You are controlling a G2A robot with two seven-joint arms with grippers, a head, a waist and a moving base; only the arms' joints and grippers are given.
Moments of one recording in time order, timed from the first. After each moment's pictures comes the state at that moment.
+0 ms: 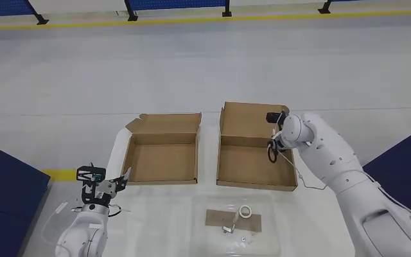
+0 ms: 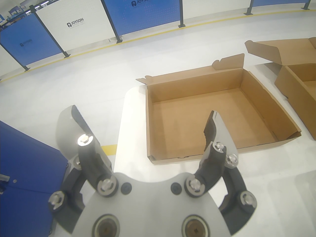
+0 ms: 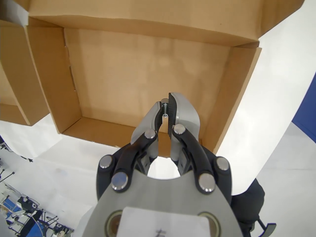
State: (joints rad) left arm 1.73 -1.15 -1.60 -1.80 1.33 0.00 0.00; right arm -0.56 -1.09 0.76 -1.02 -0.63 0.37 1.23
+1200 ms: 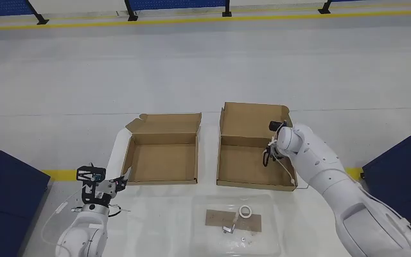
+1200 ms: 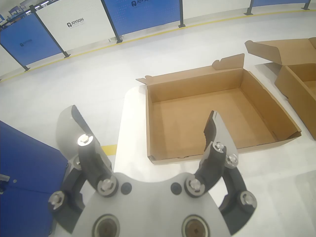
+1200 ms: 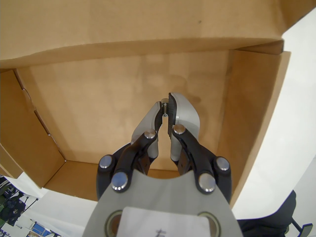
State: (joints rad) left arm 1.73 -1.15 -1.60 -1.80 1.33 0.00 0.00; right arm -0.56 -1.19 0.73 -0.73 -0.55 0.39 0.98
